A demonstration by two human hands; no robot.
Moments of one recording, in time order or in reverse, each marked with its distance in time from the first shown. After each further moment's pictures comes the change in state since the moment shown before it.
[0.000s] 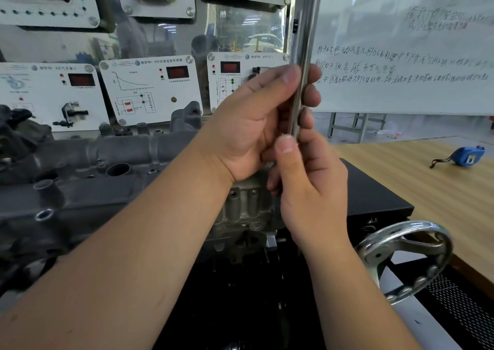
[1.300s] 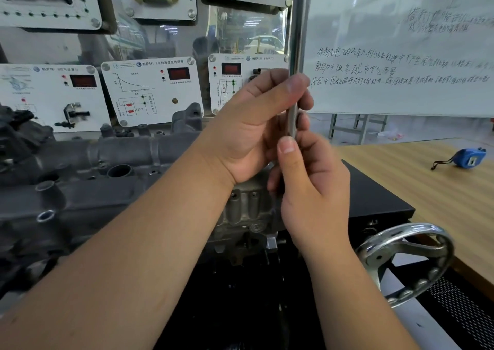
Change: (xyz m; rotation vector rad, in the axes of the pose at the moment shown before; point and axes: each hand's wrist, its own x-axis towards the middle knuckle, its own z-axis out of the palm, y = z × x) left_hand 0.000 0.000 0.000 0.018 0.020 0.004; right_hand -0.001 0.003 -0.001 -0.011 0.007 -0.010
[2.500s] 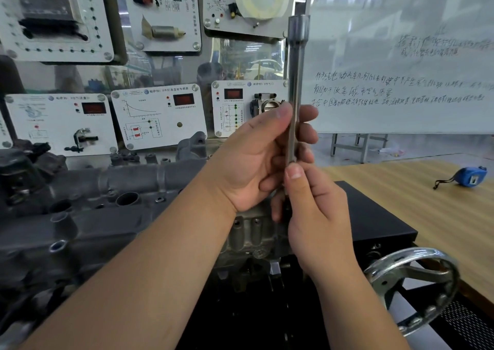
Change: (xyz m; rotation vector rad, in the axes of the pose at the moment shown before) left_hand -0.001 0.002 0.001 -0.064 -0.034 -0.064; right_hand 0.006 -0.003 -0.005 0.073 -0.102 0.011
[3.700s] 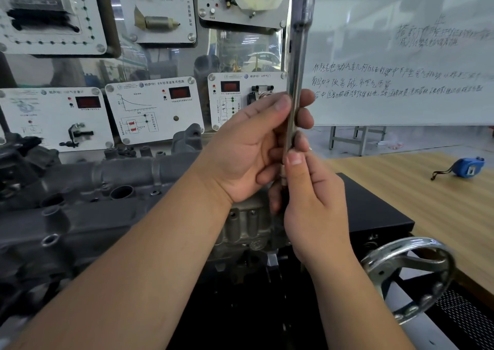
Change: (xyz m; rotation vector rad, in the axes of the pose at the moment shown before) left_hand -0.001 0.001 -0.001 0.039 -0.013 0.037; right_hand 0.001 0.000 0.002 0.058 0.024 0.050
